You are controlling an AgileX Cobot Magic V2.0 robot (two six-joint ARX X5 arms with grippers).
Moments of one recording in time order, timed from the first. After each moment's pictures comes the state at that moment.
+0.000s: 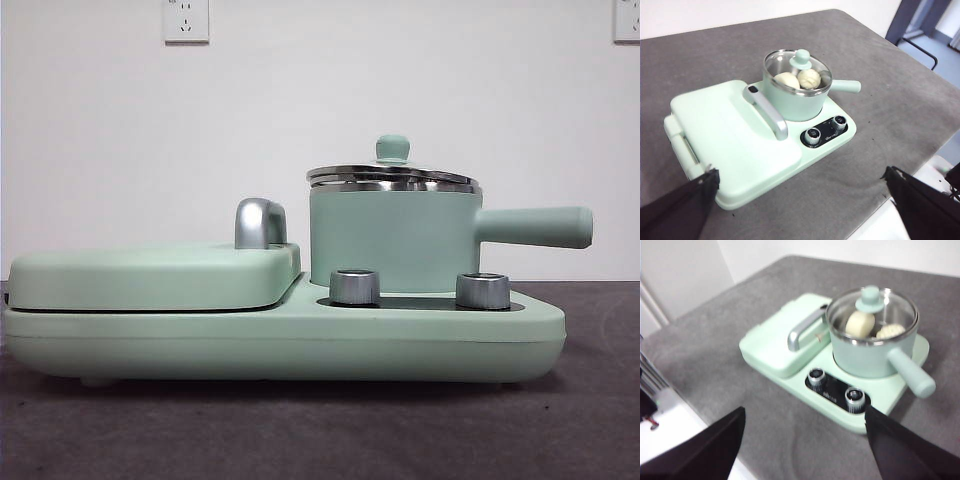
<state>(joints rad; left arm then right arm) -0.62 0.53 1.24 -1.13 0.13 -0.14 0.54 0.26 0.94 -1.01 -0.26 0.15</state>
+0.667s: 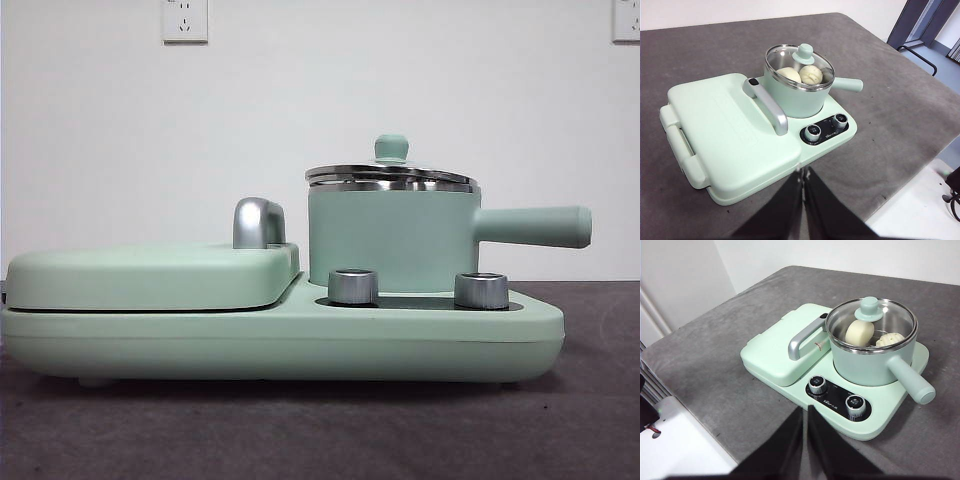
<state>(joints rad) -0.62 0.44 1.14 -1.09 0.12 -0.17 0.54 0.26 0.94 -0.98 -0.26 0.16</state>
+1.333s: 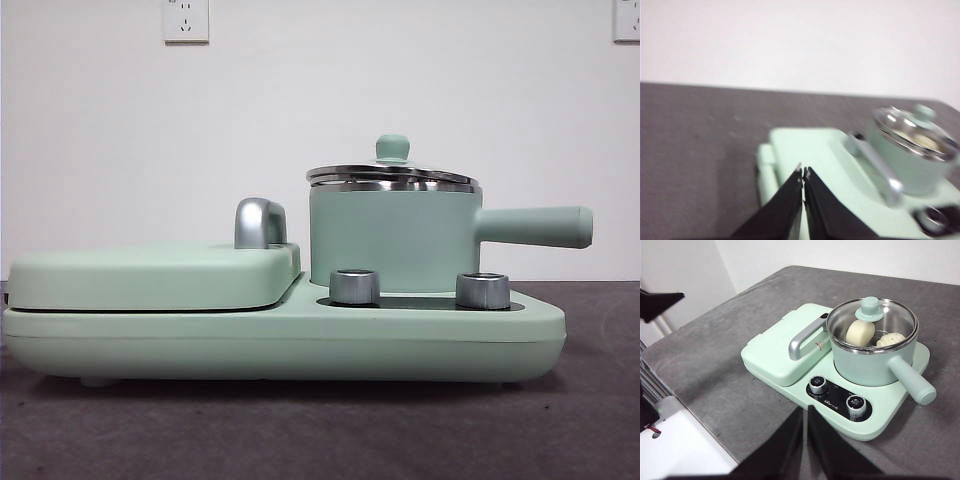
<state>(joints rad) -0.19 0.07 0.45 -0.45 0.12 -0.17 0.54 0.26 0.94 -0.98 -0.26 0.16</state>
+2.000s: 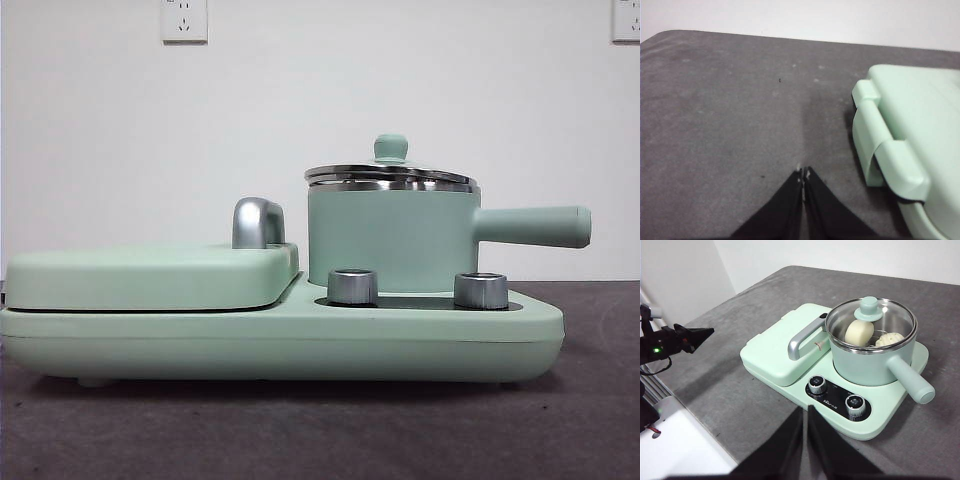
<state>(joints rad) -0.01 0.01 0.08 -0.29 0.02 -0.07 0.54 0.26 0.94 -0.98 -0.26 0.16</state>
